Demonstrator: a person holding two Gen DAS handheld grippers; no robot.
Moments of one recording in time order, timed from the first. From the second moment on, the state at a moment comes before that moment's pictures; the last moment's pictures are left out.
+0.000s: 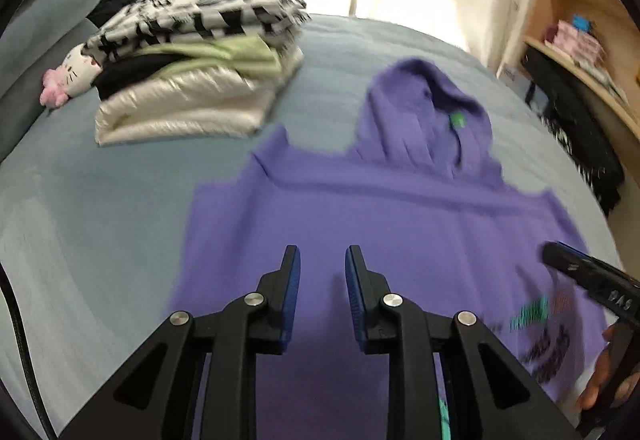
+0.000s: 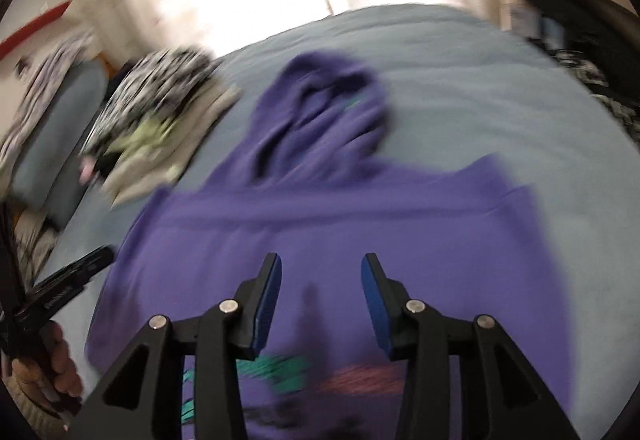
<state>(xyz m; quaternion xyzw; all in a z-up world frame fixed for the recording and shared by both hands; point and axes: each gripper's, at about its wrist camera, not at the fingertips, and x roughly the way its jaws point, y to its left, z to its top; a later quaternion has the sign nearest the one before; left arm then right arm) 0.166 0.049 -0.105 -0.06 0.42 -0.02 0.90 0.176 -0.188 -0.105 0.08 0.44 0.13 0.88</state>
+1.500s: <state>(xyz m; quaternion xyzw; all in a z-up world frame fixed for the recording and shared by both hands) 0.064 0.074 -0.140 -0.08 0.50 0.04 0.86 0.059 -0.279 -0.140 0.11 0.49 -0.02 0.87</state>
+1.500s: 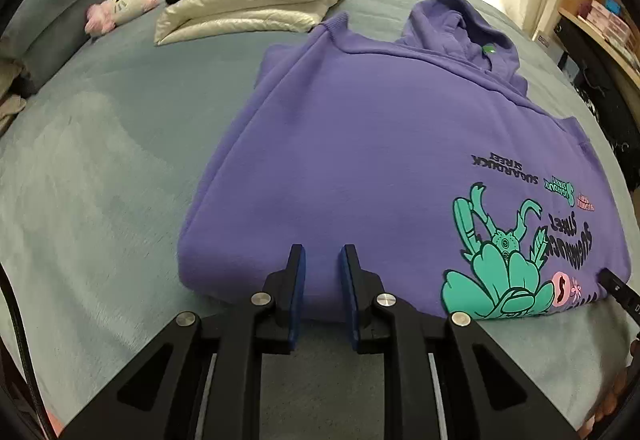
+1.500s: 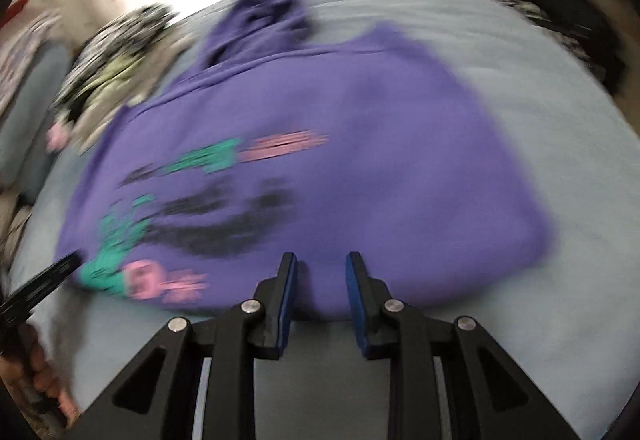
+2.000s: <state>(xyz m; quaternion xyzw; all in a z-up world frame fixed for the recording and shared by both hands) 0.062 0.072 -0.141 -0.05 0.51 0.06 0.86 0.040 -0.299 -0.148 0.11 0.49 -0.08 0.86</state>
